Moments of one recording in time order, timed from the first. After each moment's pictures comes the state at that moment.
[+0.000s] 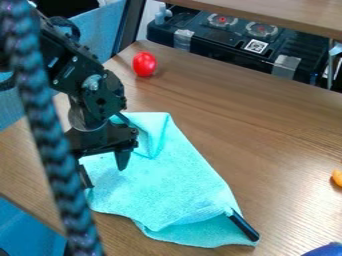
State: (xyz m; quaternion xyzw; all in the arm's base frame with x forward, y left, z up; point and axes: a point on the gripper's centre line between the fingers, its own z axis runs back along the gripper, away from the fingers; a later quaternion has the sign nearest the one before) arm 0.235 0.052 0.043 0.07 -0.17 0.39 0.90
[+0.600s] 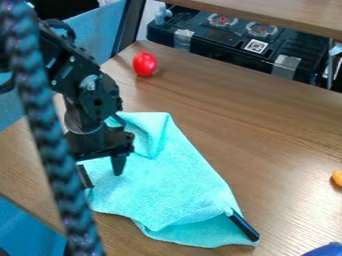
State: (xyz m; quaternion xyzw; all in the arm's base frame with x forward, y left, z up) arm 0.229 0.054 0.038 0.07 -0.14 0.39 0.91
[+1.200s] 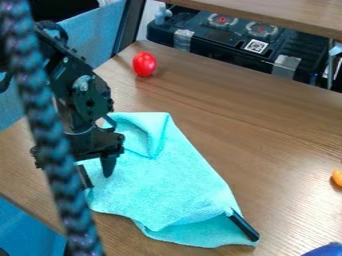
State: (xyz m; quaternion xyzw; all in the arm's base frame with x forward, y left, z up) arm 0.220 0.067 0.034 0.08 -0.13 0.41 0.90
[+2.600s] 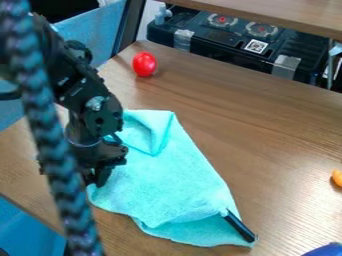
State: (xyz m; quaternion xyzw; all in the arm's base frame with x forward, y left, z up) arm 0.220 0.068 0.016 0.12 -0.12 0.40 0.90
